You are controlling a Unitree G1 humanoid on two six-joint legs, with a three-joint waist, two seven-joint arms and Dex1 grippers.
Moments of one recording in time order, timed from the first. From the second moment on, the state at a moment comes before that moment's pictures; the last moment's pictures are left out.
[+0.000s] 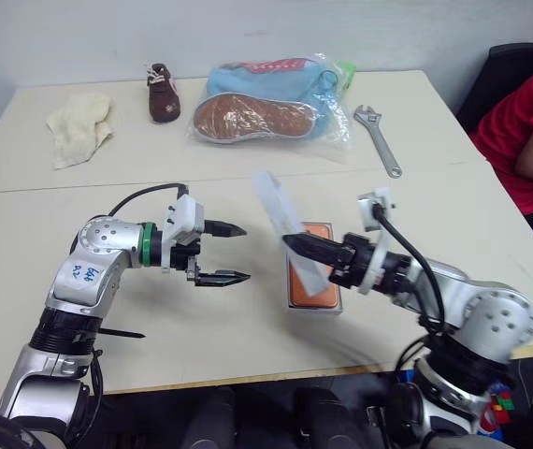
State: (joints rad) left arm -0.54 0.66 -0.09 0.01 -0.38 0.33 -1.19; right arm -0.55 0.00 -0.49 -0.43 1.24 1.61 0.12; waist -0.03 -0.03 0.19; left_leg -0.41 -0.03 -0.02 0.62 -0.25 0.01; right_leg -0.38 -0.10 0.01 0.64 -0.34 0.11
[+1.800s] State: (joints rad) left arm -0.84 0.26 -0.24 0.56 -0.10 0.01 -1.12; right arm -0.01 -0.92 -0.32 -0.65 1.41 1.10 0.35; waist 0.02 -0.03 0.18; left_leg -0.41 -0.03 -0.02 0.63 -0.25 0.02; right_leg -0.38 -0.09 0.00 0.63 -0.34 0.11
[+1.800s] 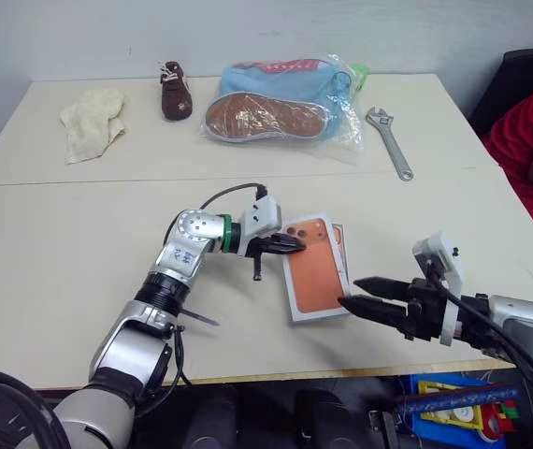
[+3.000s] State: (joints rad) left arm -1.06 0.23 -0.28 0.99 0.05 -0.20 -1.17; right arm -0.02 -0.87 0.06 -0.60 0.67 0.84 0.70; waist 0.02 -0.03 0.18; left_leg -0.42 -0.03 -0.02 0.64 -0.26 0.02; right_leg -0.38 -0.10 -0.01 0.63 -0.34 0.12
